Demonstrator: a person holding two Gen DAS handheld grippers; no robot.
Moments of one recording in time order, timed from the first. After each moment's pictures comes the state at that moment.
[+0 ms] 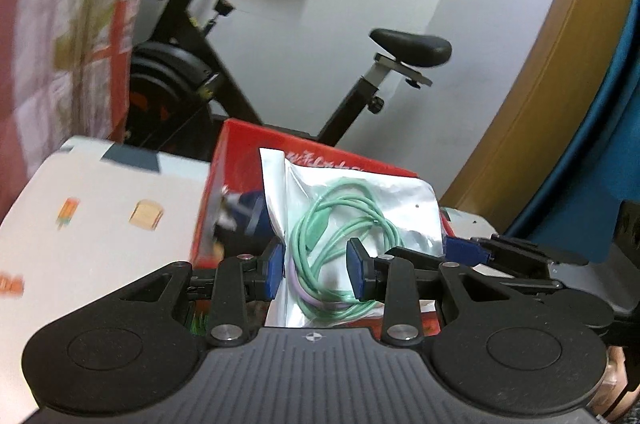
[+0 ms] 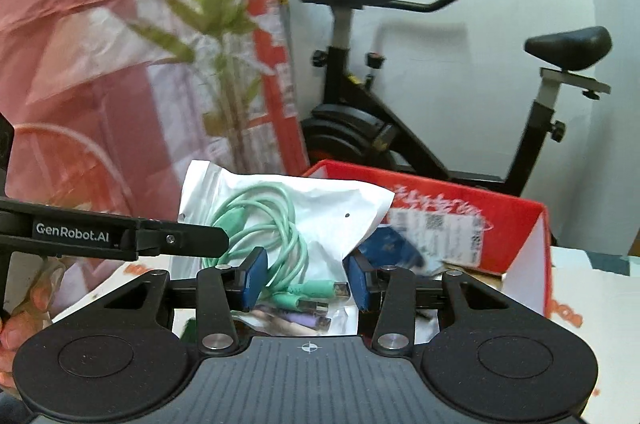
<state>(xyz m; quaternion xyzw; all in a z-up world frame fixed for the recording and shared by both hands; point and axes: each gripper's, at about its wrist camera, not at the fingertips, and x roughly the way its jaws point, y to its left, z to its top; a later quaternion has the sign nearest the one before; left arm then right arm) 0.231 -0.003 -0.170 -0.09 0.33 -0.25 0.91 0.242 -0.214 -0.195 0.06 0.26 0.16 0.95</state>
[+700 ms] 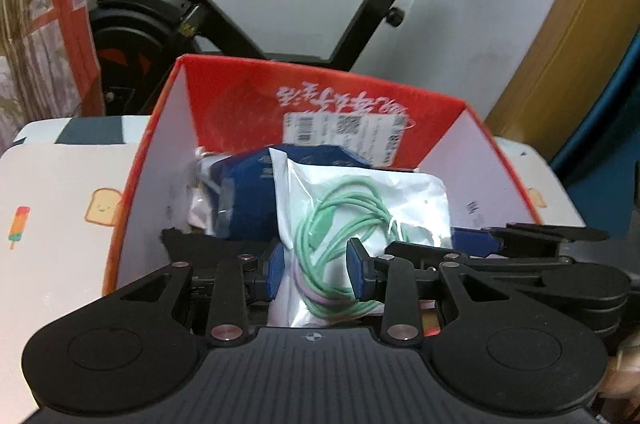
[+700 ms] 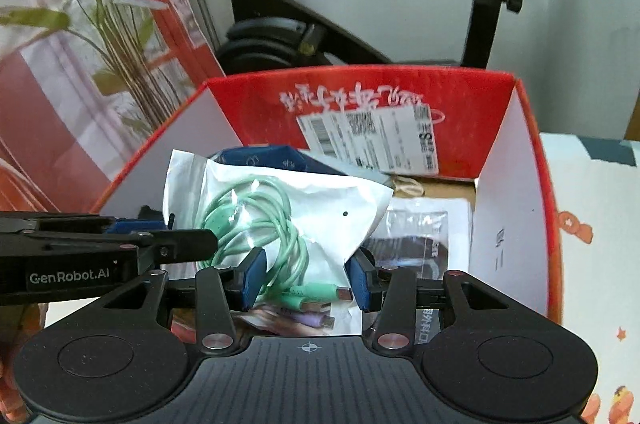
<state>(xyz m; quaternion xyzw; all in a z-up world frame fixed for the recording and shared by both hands) 0.318 -0.072 -0.223 0.00 0.43 -0.25 0.87 0.325 -0.256 -0.279 0.14 0.40 0.09 0.90</state>
